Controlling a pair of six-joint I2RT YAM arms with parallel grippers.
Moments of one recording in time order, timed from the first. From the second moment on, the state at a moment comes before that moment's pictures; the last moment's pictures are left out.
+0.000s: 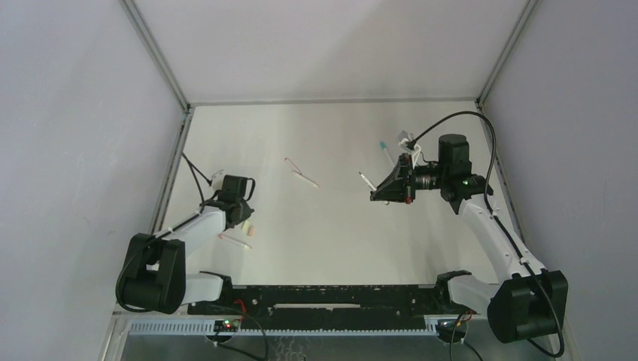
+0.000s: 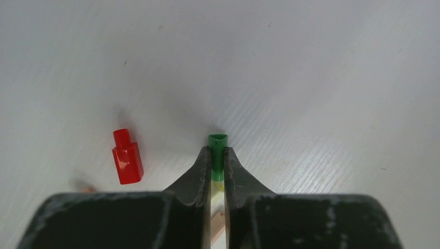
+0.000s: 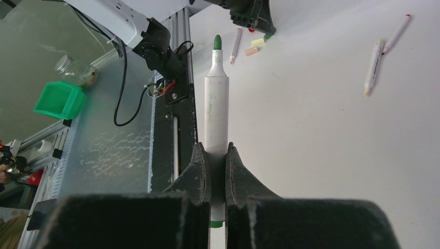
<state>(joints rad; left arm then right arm) -0.20 1.29 0.54 -0.27 -0.35 -0.72 0.15 1.12 0.88 -0.33 -1.31 -0.10</state>
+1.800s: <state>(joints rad) -0.85 1.60 0.85 -0.24 0.01 -0.19 0.14 1.10 0.88 -0.33 -1.32 -0.12</state>
